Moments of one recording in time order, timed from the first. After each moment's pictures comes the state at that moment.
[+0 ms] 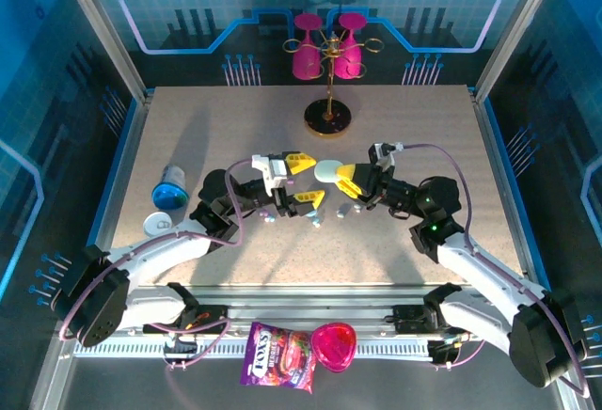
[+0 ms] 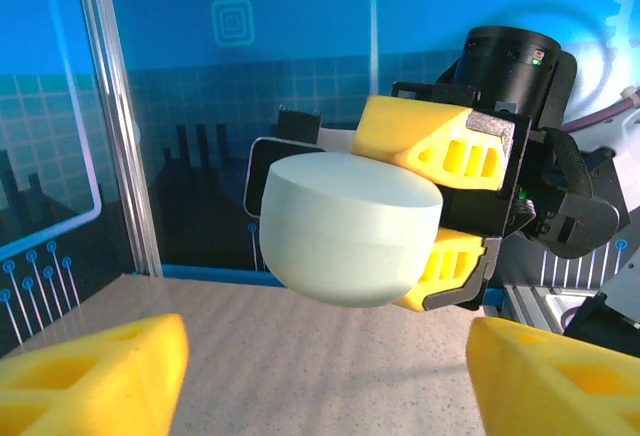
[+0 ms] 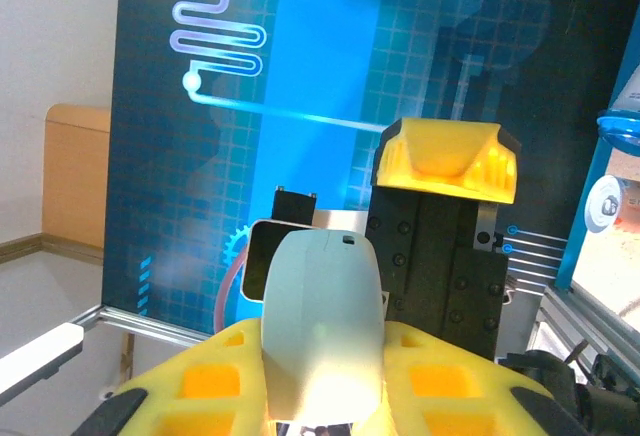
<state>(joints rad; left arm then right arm) -0.62 1.23 0.61 0.87 0.65 -0.09 0.44 0.99 0.51 0.82 -0.80 1.69</state>
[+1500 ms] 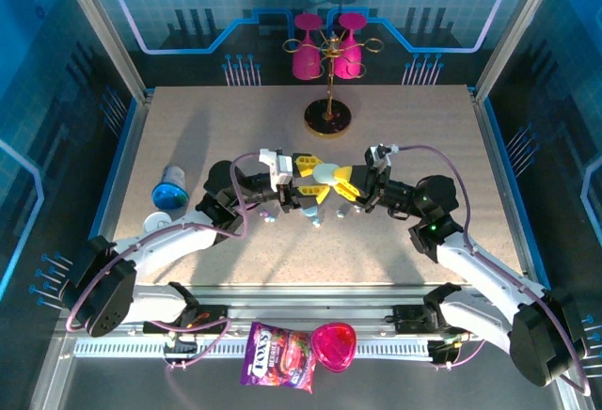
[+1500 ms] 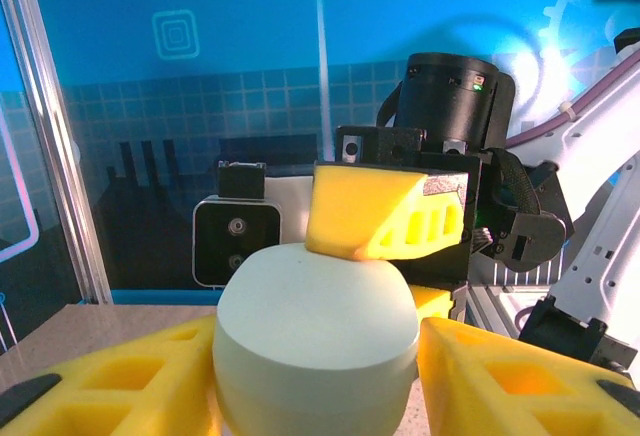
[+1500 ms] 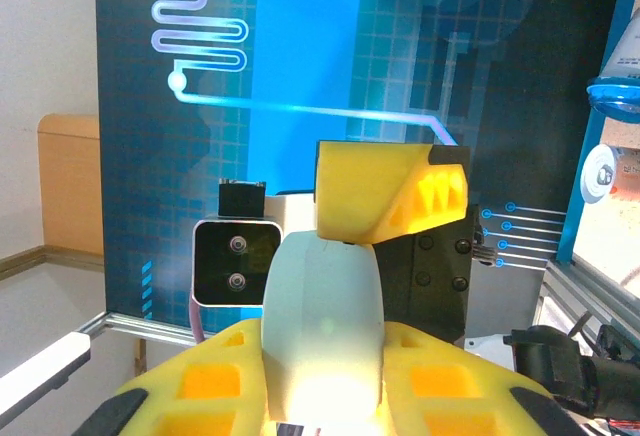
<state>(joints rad) -0.63 1.29 0.70 0.86 0.76 -0.11 0.46 1.00 0.52 0.78 -0.81 1.72</state>
